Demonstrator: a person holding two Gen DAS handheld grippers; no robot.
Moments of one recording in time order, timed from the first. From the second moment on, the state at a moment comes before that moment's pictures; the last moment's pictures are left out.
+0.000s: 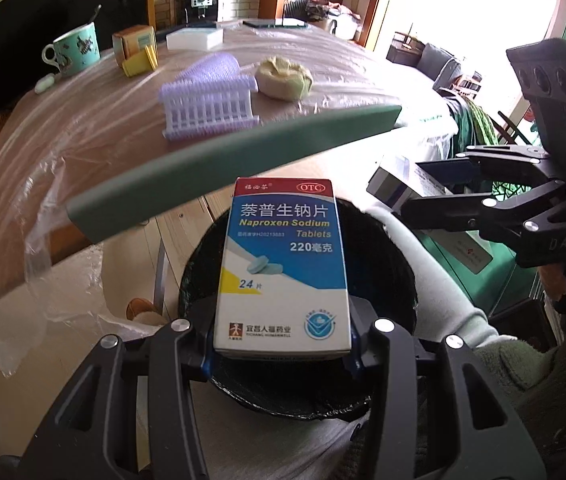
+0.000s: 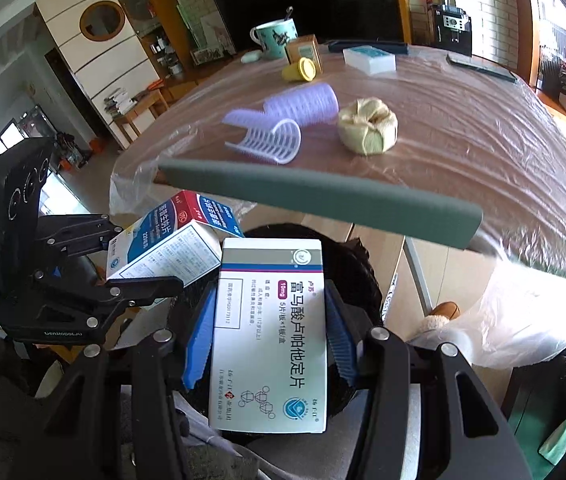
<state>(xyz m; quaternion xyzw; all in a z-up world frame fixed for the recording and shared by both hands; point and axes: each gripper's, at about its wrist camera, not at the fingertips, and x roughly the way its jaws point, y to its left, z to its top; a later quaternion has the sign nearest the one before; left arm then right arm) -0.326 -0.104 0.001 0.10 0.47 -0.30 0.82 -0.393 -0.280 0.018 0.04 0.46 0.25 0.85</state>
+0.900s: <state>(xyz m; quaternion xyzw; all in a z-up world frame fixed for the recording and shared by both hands) -0.320 -0.112 -0.043 0.14 0.51 -0.29 0.80 -0.382 -0.265 -0.014 0.00 0.49 0.22 0.84</state>
